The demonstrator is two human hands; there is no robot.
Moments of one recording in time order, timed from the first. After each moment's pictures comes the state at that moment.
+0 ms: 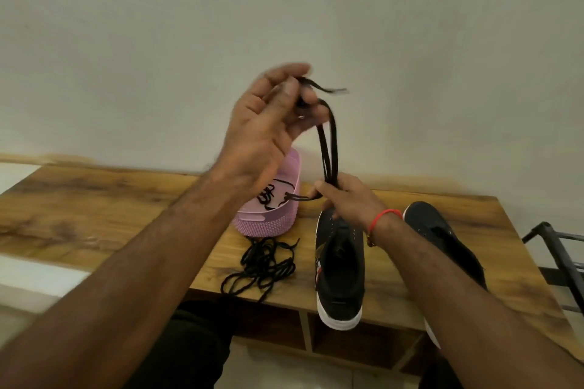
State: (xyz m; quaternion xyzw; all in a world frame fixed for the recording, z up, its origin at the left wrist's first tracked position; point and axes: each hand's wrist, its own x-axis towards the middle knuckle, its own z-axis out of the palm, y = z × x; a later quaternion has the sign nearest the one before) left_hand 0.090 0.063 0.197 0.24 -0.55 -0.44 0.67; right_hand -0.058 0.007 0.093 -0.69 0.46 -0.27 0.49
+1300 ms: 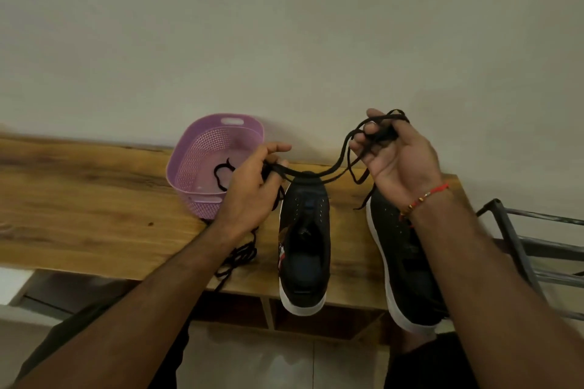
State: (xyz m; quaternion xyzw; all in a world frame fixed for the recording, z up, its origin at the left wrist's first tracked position) left_hand 0.075 0.053 0.063 0.58 -0.59 -0.24 0.50; right_hand -0.138 -0.032 0.105 -0.31 0.27 -0.55 0.72
